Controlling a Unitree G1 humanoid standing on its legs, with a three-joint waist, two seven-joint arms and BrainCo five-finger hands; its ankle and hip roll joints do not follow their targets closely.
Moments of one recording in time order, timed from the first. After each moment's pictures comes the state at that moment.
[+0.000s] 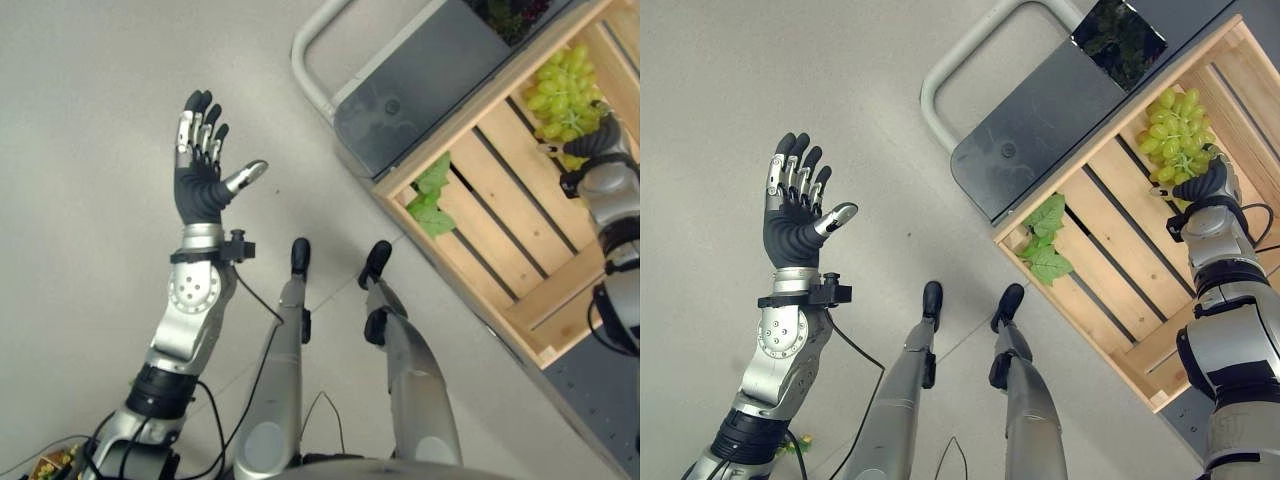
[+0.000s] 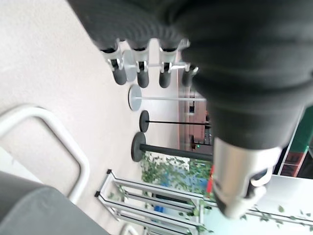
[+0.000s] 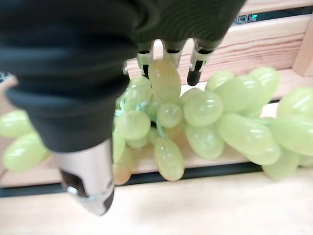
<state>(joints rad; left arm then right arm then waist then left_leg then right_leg) -0.29 0.42 -0.15 -0.24 -0.34 -0.30 0.36 -1.20 -0.85 0.44 1.32 0.11 -0.02 -0.29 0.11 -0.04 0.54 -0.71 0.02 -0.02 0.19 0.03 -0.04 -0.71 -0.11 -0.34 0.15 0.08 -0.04</state>
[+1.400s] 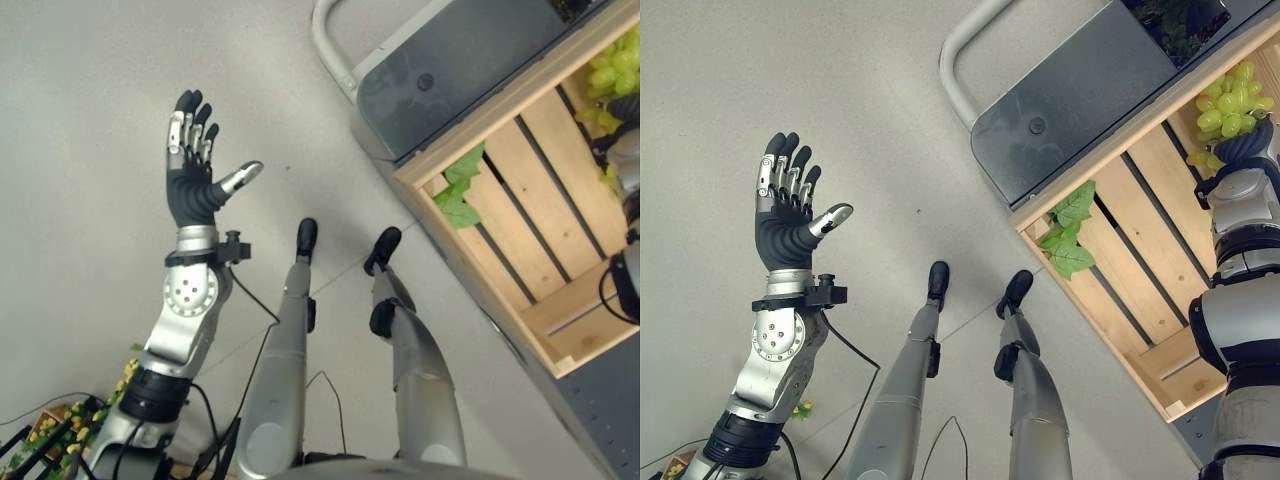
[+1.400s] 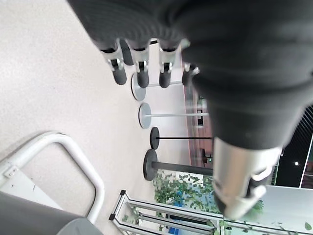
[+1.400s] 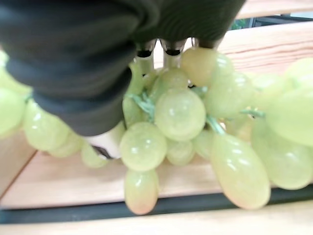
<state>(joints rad) -0.28 0.44 -0.15 -0.25 -0.33 -0.30 0.41 -1.33 -0.88 0.48 1.37 0.13 0.02 -0.31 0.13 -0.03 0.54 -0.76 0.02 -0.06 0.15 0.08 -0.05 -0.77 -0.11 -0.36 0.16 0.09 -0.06</state>
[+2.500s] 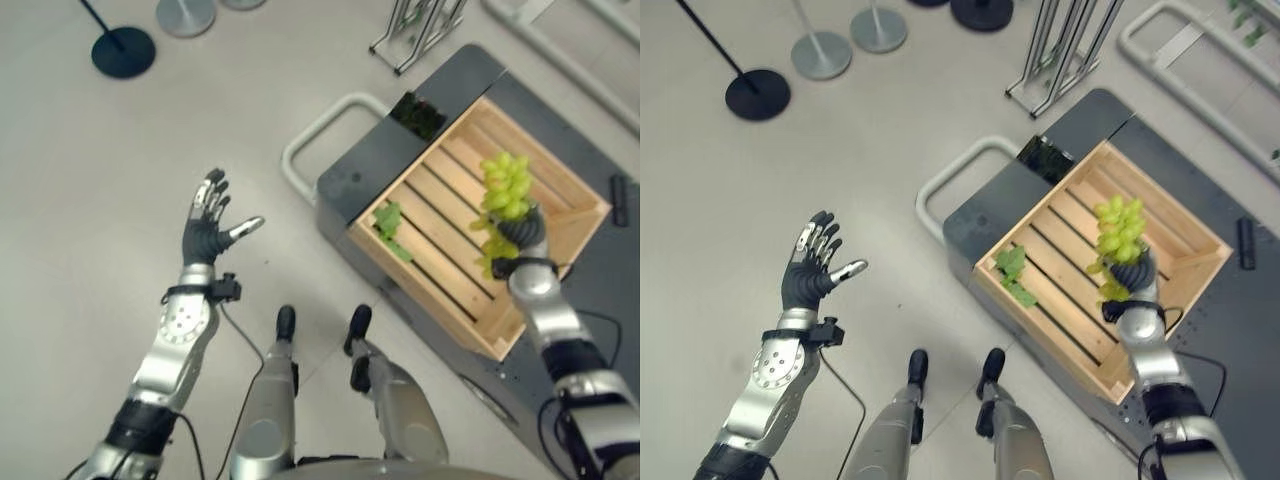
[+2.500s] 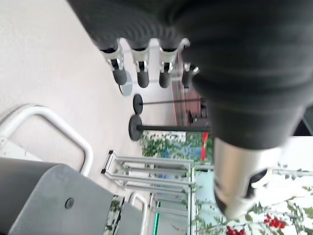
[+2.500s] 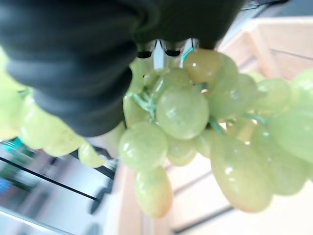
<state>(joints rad) -0.04 0.53 -0.09 -0.12 -0.37 -0.15 0.18 -0.28 -0.50 0.00 0.30 0.03 -0.04 -0.35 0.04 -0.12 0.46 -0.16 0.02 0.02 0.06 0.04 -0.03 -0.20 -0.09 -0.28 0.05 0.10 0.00</state>
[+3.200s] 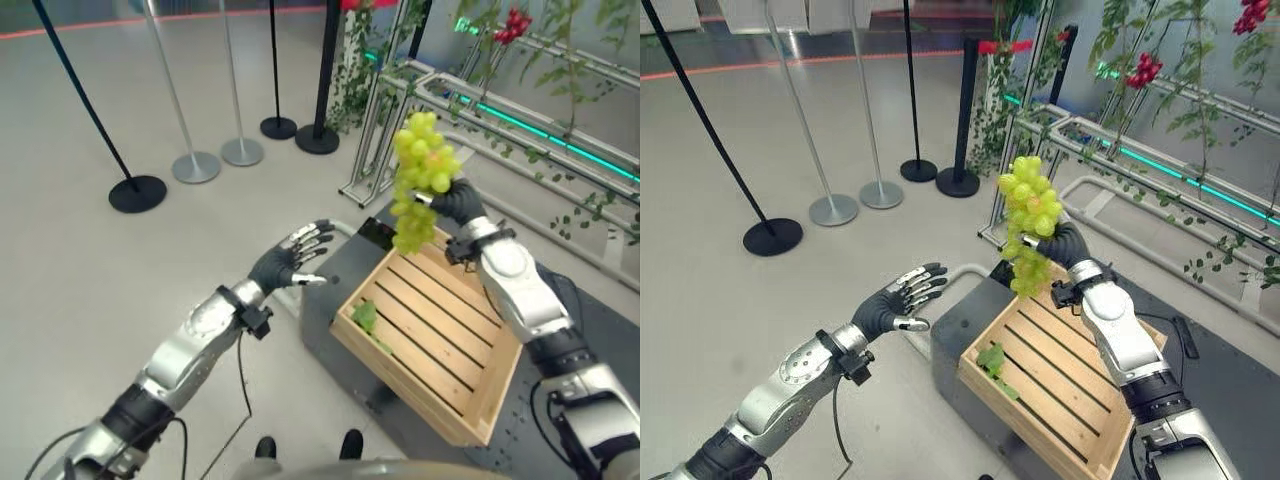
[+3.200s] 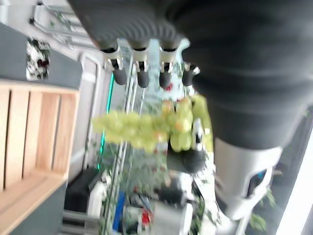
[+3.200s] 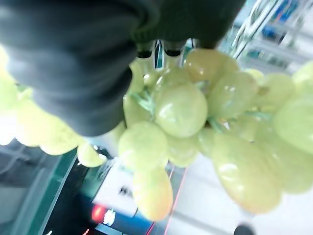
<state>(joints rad) -0.24 0.64 -0.49 -0.14 -0.73 0.00 -0.28 -0.46 -0.57 0.26 0.11 0.40 -0.10 0.10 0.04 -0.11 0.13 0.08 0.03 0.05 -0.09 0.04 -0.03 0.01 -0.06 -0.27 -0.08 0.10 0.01</state>
